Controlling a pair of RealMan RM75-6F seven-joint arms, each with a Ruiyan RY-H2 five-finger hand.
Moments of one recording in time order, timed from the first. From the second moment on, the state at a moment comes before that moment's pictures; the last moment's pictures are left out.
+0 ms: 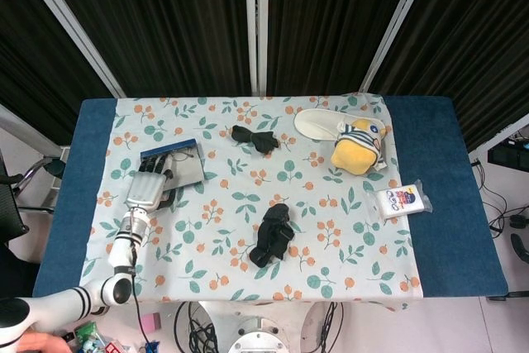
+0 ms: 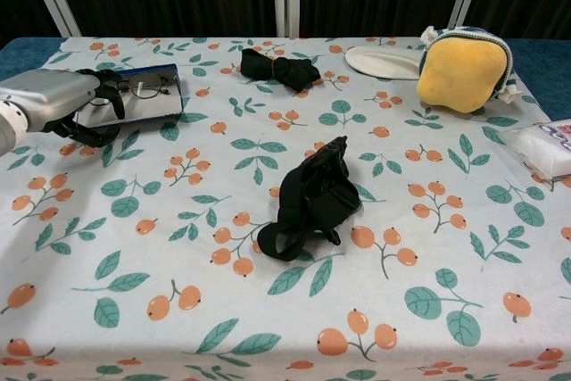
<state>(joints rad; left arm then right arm) -0.67 -1.70 -0.15 -1.15 0.95 1.01 0.50 -0.02 -1.00 0.13 -1.54 -1.43 1.58 0.05</state>
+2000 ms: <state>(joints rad) -0.36 -1.46 -0.06 -1.46 1.29 1.33 0.10 0.00 -1.02 0.13 -1.54 -1.42 1.56 0.03</state>
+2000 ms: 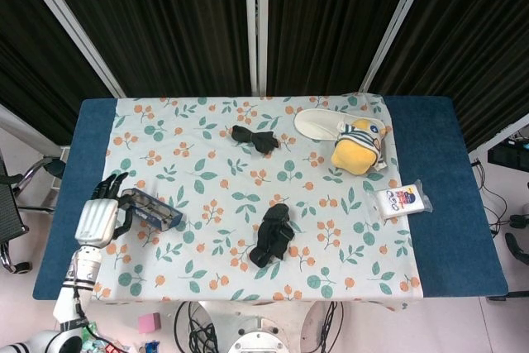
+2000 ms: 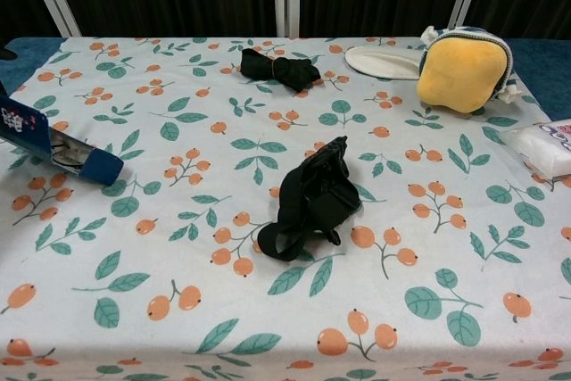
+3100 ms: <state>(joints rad) -0.50 -1.58 -0.14 -1.29 1.18 1.14 0.37 0.00 -1.02 0.13 -1.52 -1.40 1.55 0.04</state>
